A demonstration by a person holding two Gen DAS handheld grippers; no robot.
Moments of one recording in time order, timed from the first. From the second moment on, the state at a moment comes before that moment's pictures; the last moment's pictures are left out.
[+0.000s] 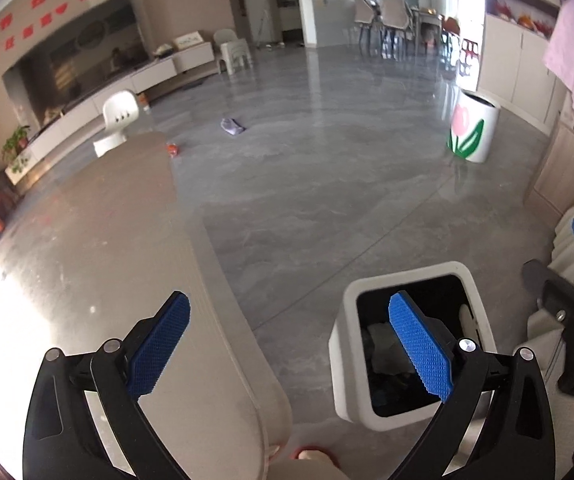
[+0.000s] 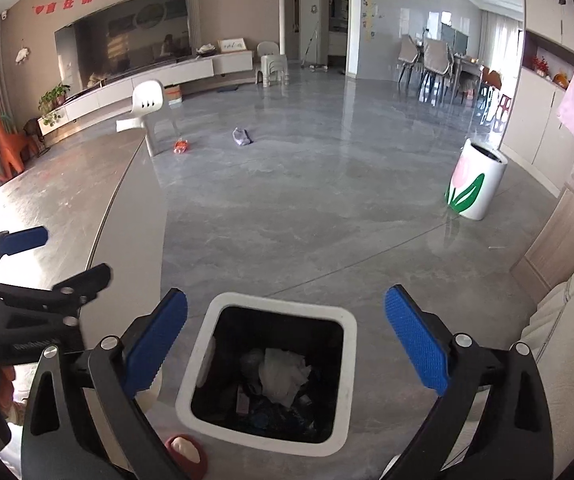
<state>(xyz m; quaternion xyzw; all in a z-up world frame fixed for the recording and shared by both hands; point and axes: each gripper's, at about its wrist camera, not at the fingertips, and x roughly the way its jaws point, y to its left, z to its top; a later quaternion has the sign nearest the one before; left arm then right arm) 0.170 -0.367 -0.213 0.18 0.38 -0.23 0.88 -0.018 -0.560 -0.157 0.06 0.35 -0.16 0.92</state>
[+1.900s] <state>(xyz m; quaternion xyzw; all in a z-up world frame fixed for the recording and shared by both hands) 0.115 0.060 -0.092 -0.01 0.30 0.14 0.94 0.040 -0.155 -0.028 -0.03 0.22 0.17 0.96</state>
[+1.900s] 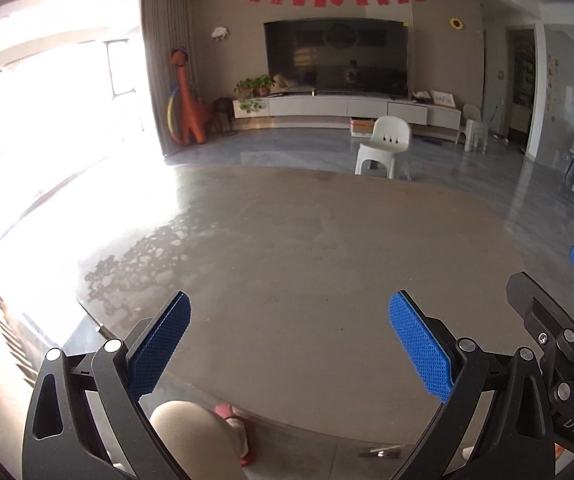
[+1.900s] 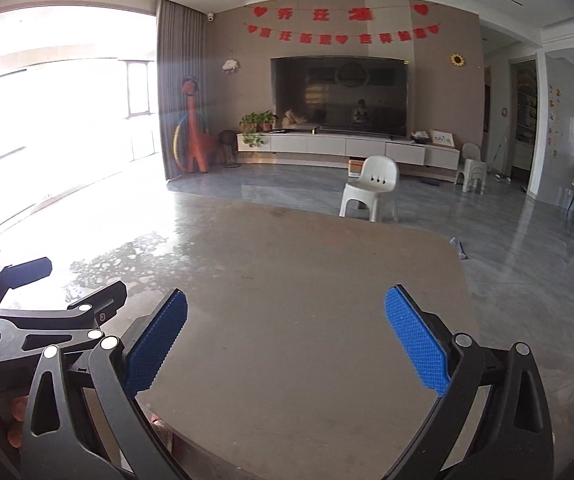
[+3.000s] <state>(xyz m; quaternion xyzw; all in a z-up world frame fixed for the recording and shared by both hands) 0.097 0.053 -0.079 0.00 0.28 0.14 0.95 0.025 -0.154 -0.020 -0.04 0.20 0.16 0.96</state>
